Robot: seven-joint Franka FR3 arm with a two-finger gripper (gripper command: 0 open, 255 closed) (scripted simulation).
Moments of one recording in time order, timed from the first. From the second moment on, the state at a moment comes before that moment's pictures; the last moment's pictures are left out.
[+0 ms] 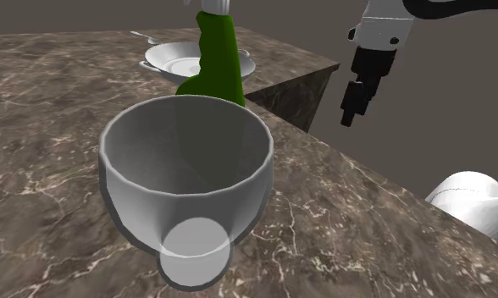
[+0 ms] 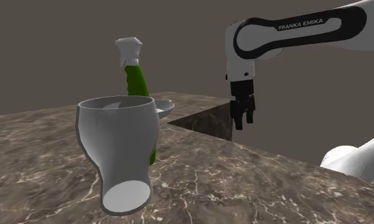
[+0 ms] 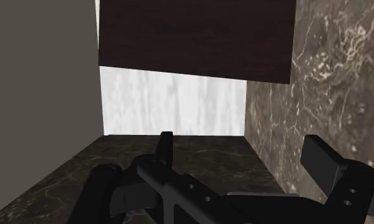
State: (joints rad) arm 0.00 -0.74 0.03 -2.38 0.01 1.48 -0.06
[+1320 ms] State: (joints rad) arm 0.00 -0.08 -0.07 -1.71 0.42 1.47 0.05
